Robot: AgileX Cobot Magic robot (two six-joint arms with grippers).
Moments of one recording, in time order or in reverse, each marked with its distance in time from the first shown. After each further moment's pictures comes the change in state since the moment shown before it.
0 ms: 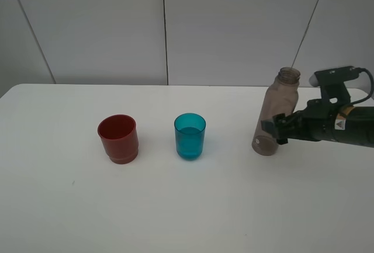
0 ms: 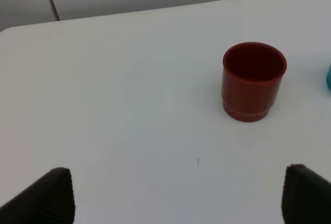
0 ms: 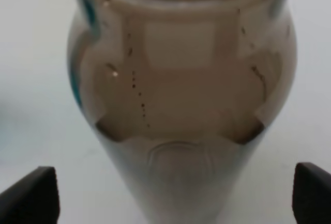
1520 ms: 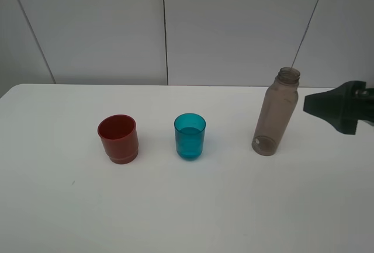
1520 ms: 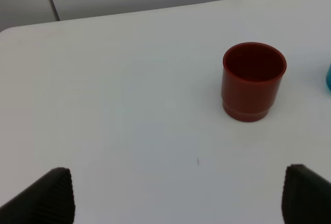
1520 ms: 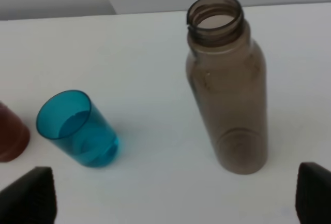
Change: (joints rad) left arm 0.000 0.000 0.000 0.000 0.000 0.000; right arm 0.183 -0.771 0.002 0.565 0.691 -0.193
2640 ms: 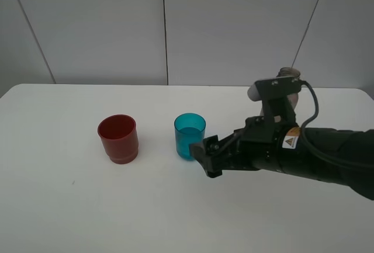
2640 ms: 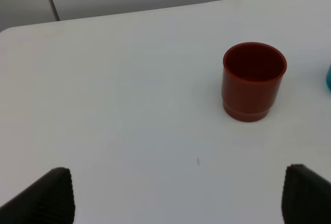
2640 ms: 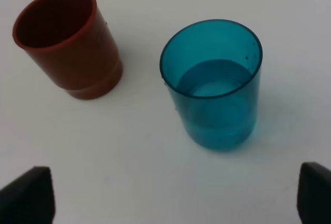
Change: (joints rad) left arm 0.000 0.000 0.000 0.000 0.000 0.000; right arm 0.469 0.701 0.000 0.267 -0.669 -0.224
